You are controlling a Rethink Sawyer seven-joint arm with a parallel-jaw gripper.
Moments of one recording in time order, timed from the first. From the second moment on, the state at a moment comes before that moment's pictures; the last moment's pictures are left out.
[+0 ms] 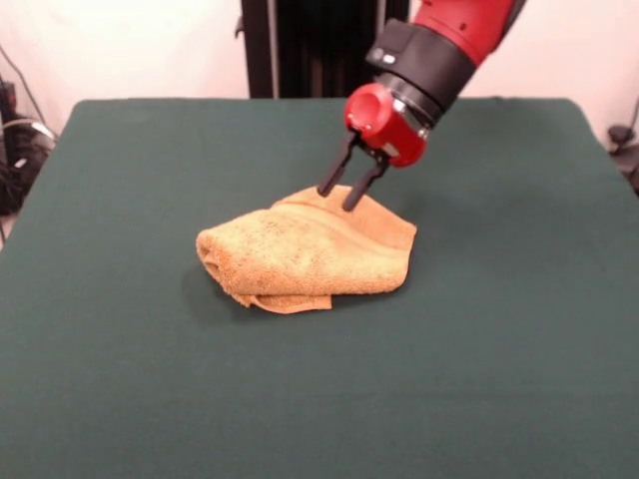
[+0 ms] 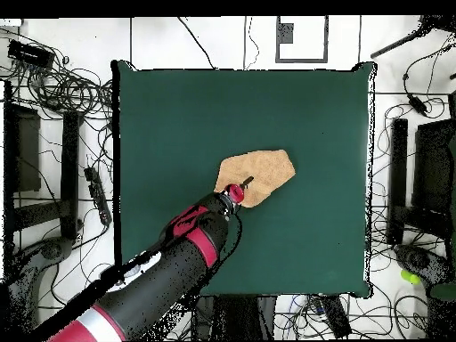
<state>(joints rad) 0.56 -0.02 -0.81 1.53 0.01 -0.06 1.57</state>
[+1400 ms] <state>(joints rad) 0.43 -0.11 -0.68 1.51 0.11 -0.06 1.57</state>
